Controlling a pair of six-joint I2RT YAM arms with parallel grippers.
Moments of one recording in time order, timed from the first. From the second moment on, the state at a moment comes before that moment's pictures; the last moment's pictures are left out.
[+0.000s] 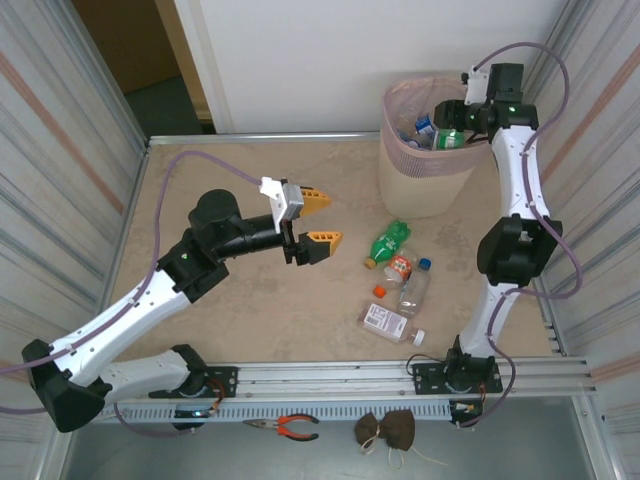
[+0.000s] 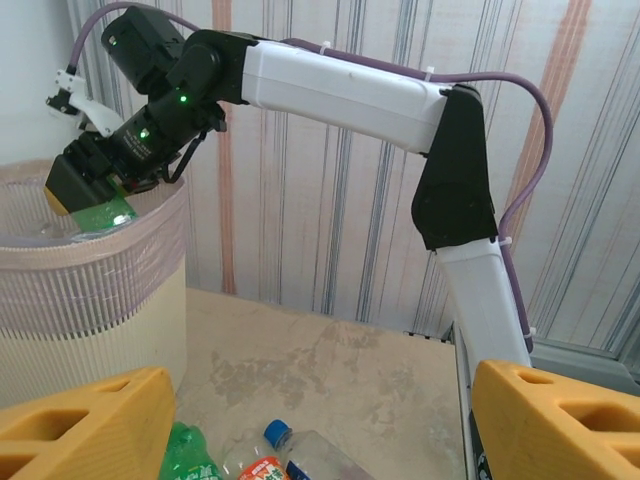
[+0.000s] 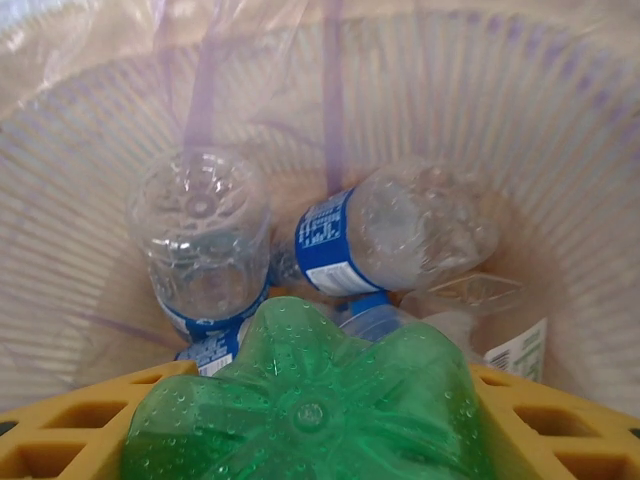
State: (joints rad) left arm -0.79 1.06 1.05 0.04 0.52 -0.06; right arm -0.07 2.04 2.22 -0.90 -0.30 -0.03
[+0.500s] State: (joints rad) left arm -0.78 1.07 1.04 0.04 0.51 -0.09; right arm -0.04 2.05 2.30 -0.96 -0.25 -0.06
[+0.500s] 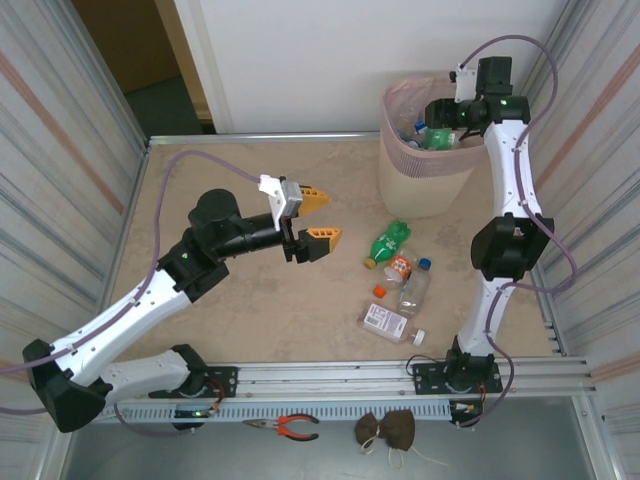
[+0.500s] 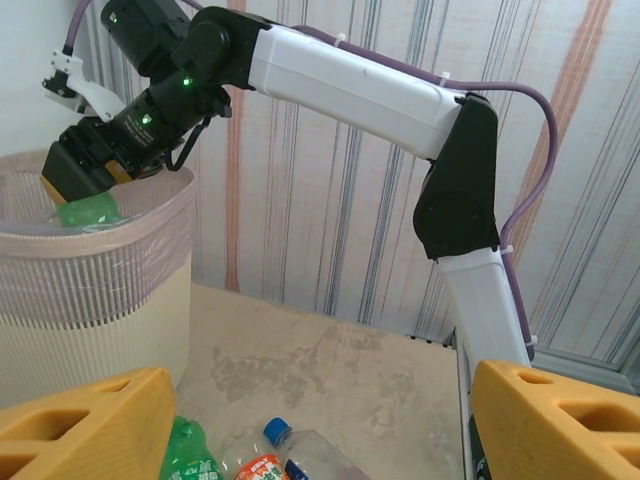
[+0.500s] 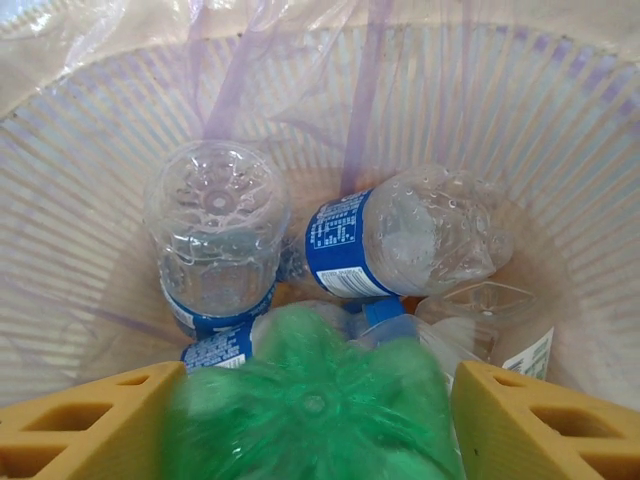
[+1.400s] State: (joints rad) left arm -0.78 1.20 1.08 -0.01 0.54 -0.12; right arm -0.01 2.00 2.31 -0.92 -0.29 -0.04
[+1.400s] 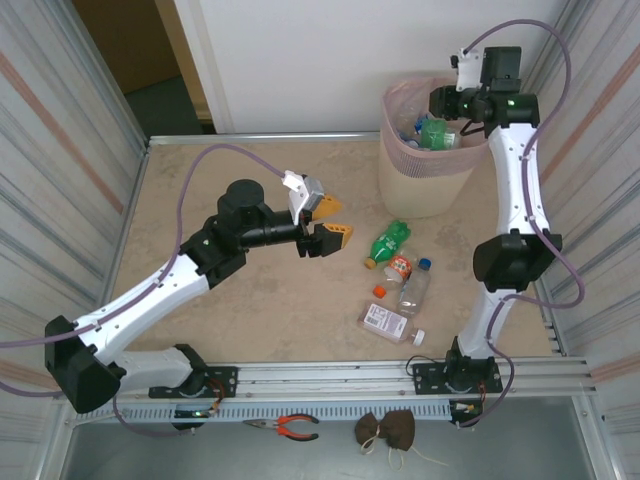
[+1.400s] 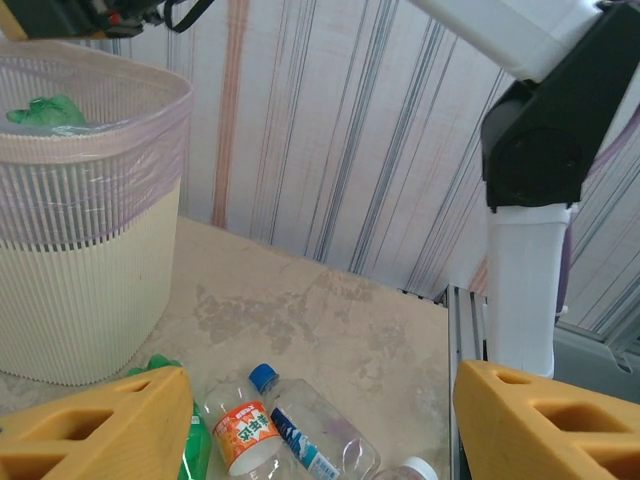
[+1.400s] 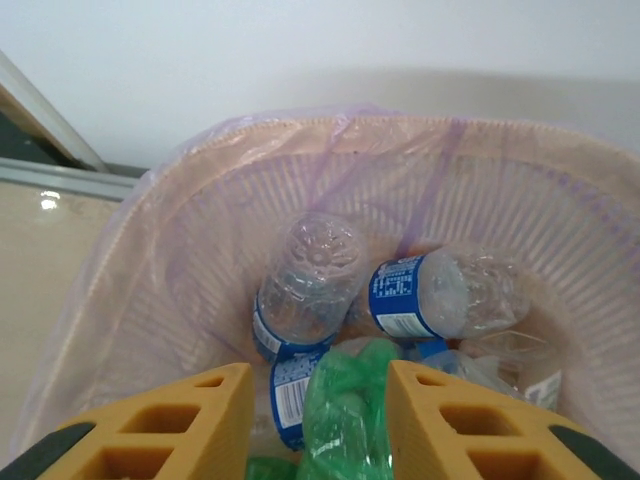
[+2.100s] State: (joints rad) left arm -0.78 1.30 1.12 -0.10 0.51 -0.11; right arm -0.02 1.98 2.23 -0.86 -0.31 0.02
